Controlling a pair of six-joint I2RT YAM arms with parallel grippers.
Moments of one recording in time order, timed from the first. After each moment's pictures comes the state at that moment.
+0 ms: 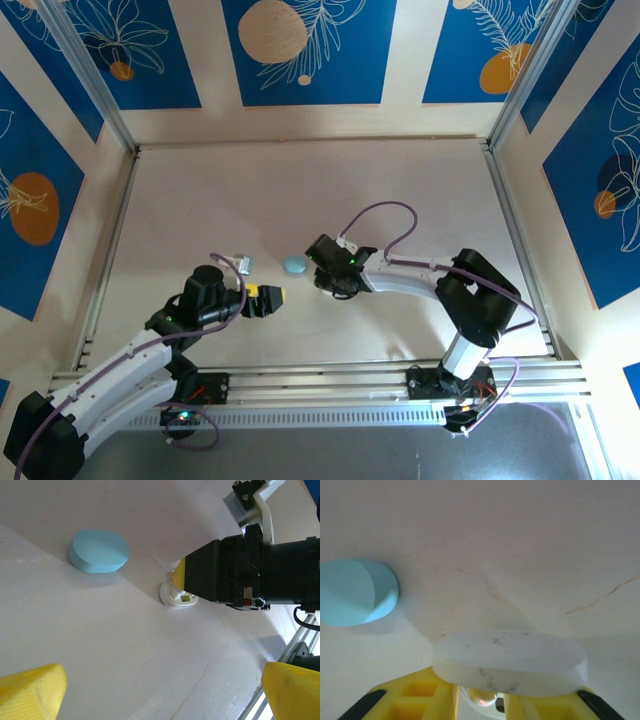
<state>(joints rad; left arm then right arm) -0.59 0.72 0.31 -0.12 0.31 -0.59 0.90 1.68 0.97 -0.43 0.16 1.14</state>
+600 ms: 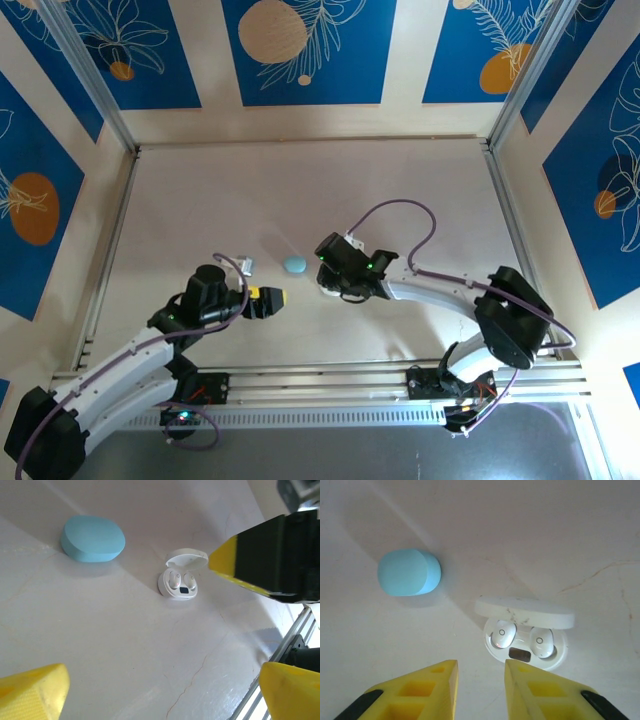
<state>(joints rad) -0.59 0.76 0.31 -0.12 0.35 -0.60 0.92 1.48 0.91 -0.46 0.16 1.13</state>
